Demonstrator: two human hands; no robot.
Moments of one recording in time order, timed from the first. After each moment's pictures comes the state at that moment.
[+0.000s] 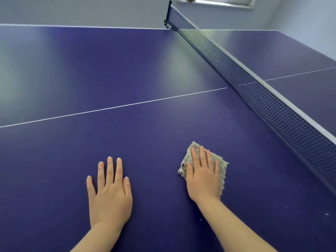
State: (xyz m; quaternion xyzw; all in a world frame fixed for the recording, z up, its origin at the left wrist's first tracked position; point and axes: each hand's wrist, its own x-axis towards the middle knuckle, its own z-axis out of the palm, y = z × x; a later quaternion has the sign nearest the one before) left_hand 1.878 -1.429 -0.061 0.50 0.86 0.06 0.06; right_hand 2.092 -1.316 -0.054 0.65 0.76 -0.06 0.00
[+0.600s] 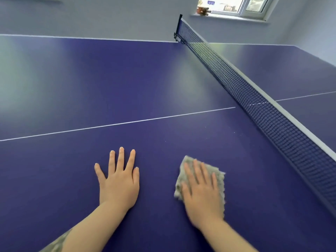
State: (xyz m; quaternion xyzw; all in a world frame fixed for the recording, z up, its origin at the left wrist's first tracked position) left_hand 1.890 -1.303 -0.043 0.51 0.86 0.02 0.09; right_hand 2.108 -1.252 -0.049 0.55 0.84 -0.04 0.00
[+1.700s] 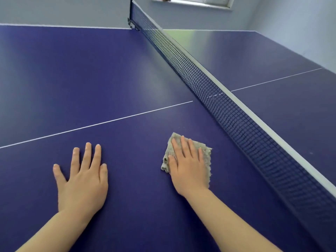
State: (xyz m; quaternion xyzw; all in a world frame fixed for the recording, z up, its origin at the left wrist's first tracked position) left_hand 1.964 -1.192 -0.049 0.51 0.85 0.06 0.09; right_hand 2.188 -1.104 -0.046 0.61 0.79 -0.08 0.01
